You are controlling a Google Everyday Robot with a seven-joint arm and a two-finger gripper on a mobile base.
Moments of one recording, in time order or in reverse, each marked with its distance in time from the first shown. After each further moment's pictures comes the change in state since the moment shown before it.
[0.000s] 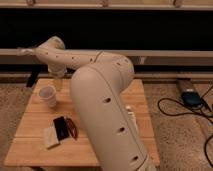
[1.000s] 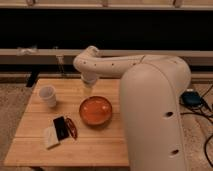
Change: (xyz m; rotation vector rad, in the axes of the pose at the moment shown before) arm 0.170 0.015 -0.009 0.041 0.079 0.290
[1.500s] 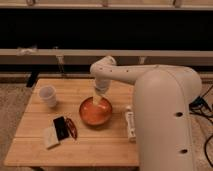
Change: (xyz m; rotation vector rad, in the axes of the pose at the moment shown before) arm 0.081 0.008 0.048 -0.124 0.003 0.112
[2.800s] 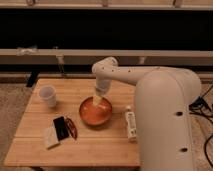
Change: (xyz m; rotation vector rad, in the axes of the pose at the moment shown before) arm 0.006 0.006 0.015 -0.084 -0.019 0.010
